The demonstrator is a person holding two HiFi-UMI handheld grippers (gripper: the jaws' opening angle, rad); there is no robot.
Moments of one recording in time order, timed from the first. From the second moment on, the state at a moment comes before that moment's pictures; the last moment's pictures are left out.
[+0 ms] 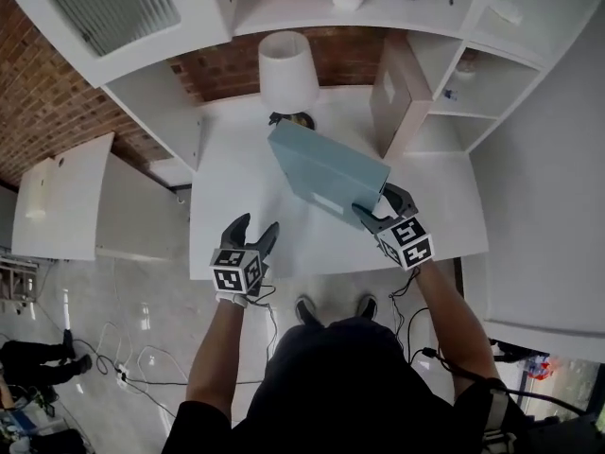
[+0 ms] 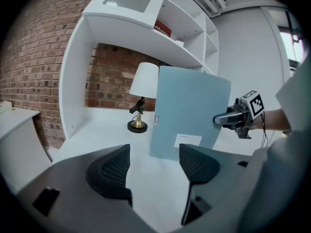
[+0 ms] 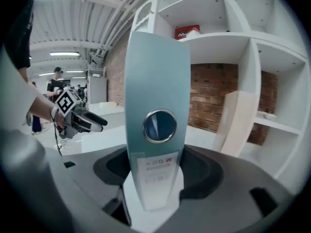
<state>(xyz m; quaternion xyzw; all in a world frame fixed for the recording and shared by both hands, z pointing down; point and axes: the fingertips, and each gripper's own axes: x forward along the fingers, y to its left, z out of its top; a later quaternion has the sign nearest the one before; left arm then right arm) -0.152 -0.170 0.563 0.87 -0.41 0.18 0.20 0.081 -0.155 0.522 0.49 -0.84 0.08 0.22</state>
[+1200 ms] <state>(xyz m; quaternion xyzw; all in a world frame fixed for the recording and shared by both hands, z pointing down) -0.185 -0.145 0.565 0.87 -0.38 0.17 0.25 0.204 -0.235 0.549 0.81 -0.52 0.20 0.17</state>
